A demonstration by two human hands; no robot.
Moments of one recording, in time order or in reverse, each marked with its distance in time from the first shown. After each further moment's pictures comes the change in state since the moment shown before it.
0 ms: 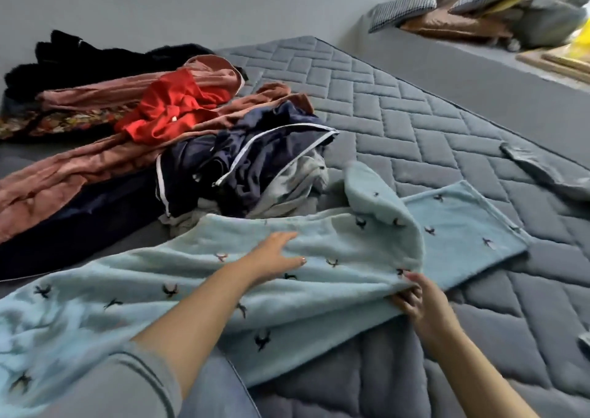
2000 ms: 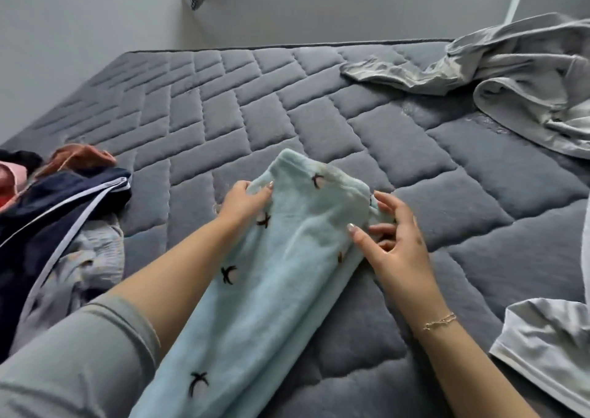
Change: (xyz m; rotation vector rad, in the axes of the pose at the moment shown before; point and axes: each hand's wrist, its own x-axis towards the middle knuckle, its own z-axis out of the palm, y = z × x) left_hand 0.316 0.271 0.162 -0.062 0.206 -0.023; right_hand 0.166 -0.122 -0.193 -0.213 0.174 -0.705
